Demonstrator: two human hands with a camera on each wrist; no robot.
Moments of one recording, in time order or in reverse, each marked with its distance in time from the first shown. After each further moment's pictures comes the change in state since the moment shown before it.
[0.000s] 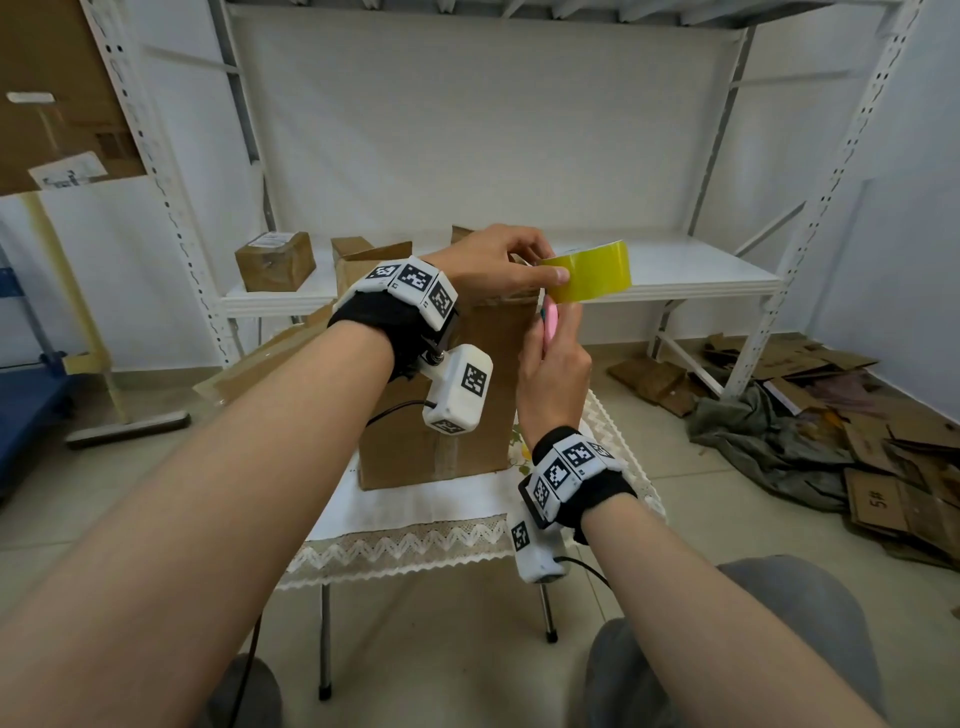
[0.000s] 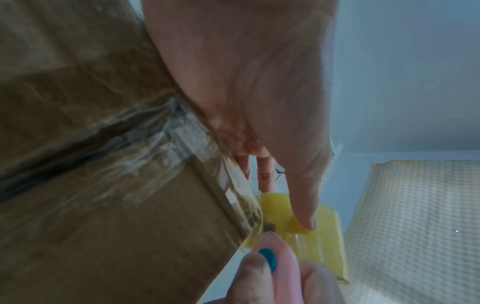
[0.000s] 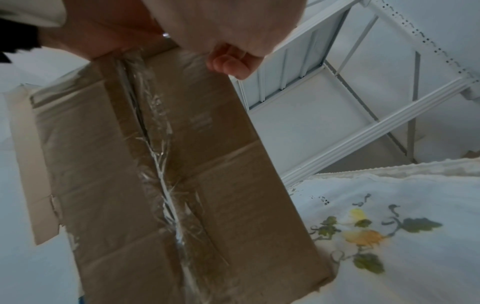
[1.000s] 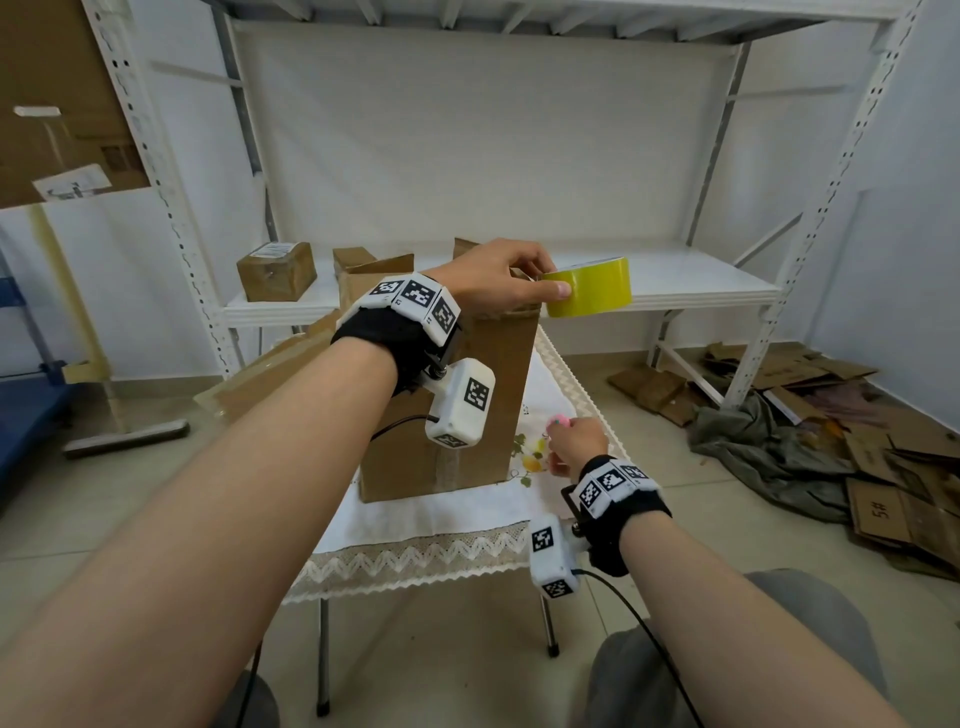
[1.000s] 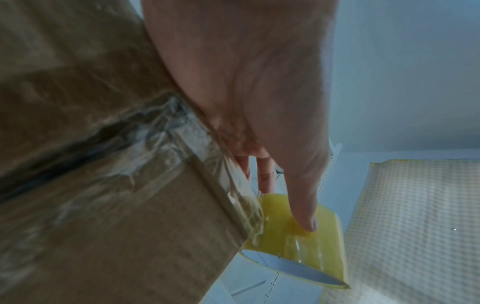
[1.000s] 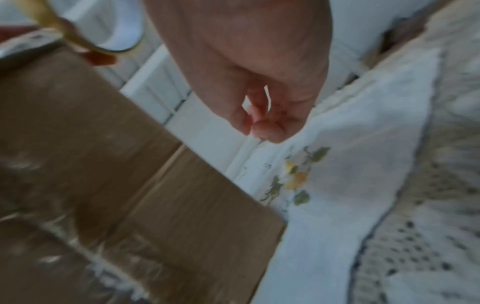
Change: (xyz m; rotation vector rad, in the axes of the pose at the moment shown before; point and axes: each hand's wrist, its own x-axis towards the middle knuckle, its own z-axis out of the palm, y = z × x) left_hand -0.006 0.003 -0.001 0.004 -0.028 -0.007; right_hand -0.011 0.098 -0.001 -0.045 -0.488 1.008
